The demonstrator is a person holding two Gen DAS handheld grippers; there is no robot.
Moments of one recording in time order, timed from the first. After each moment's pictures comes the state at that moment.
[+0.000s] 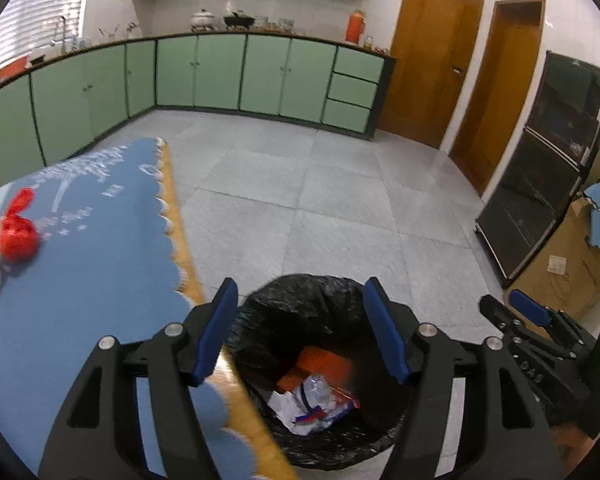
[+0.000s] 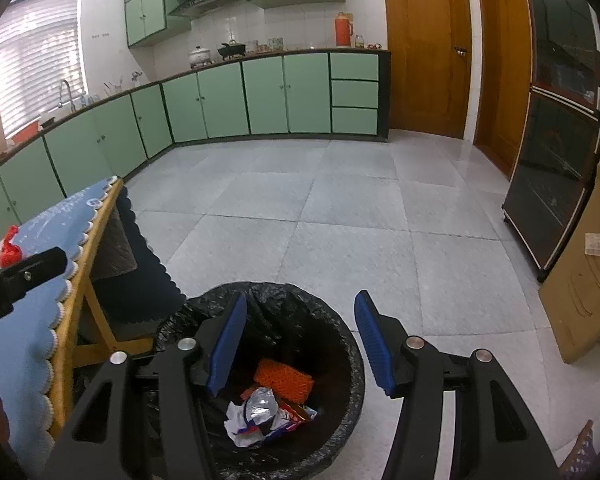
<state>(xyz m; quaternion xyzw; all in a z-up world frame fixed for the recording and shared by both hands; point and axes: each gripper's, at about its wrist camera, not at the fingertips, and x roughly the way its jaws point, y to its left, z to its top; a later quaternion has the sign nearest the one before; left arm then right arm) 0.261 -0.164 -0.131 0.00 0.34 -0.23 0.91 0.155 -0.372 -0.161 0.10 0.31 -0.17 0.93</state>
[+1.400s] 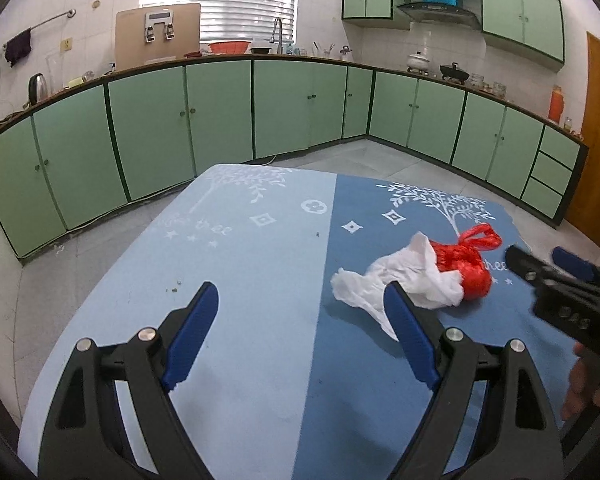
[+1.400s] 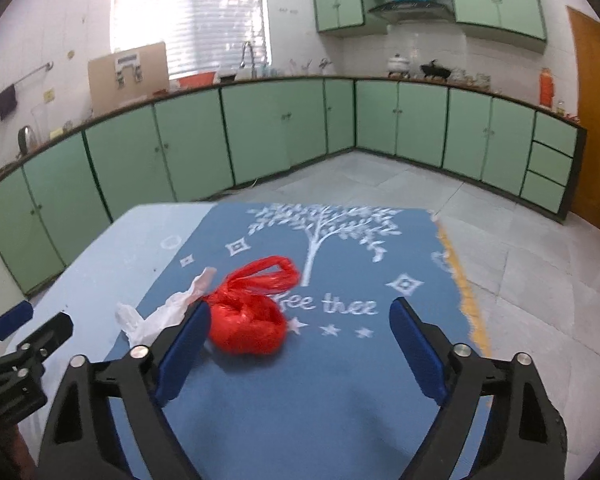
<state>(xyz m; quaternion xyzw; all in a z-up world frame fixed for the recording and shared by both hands) 0.290 0.173 -0.117 -0.06 0.30 0.11 0.95 0.365 -0.026 -0.128 0.00 0.29 0.12 0.95</state>
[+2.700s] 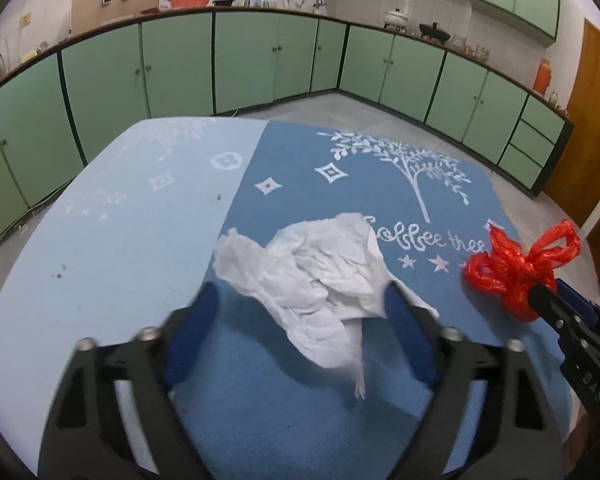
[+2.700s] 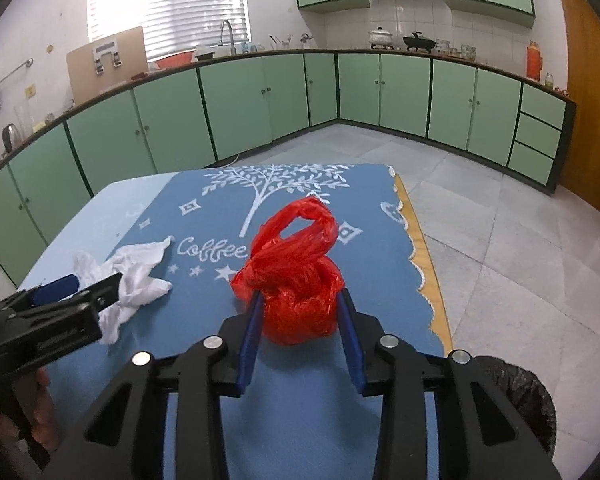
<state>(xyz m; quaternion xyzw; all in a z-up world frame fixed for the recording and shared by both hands) 0.364 0.120 -0.156 -0.08 0.38 0.05 0.92 0.355 -0.085 -0.149 0.01 0.34 0.10 0.94</state>
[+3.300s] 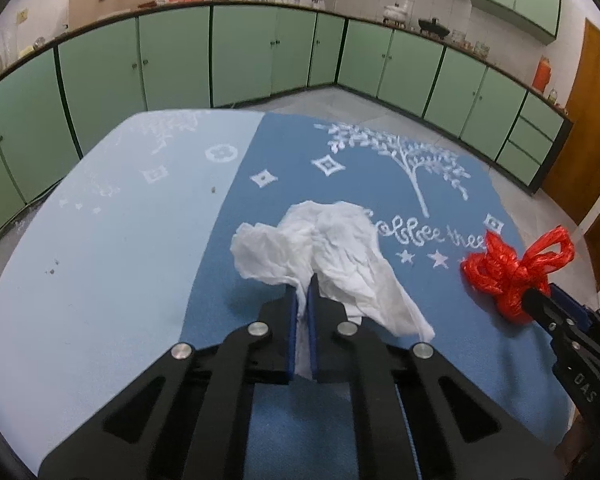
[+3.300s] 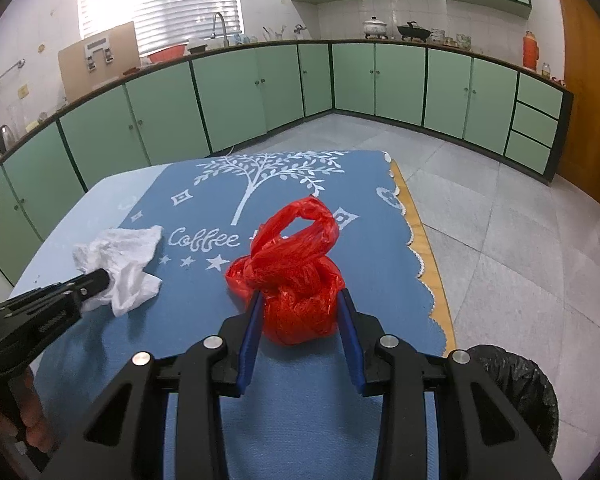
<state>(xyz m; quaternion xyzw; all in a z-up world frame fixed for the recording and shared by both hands) 0.357 0.120 -0.155 -0.08 0.38 0.05 0.92 0.362 -0.087 -0.155 0.02 0.35 0.09 0.93</state>
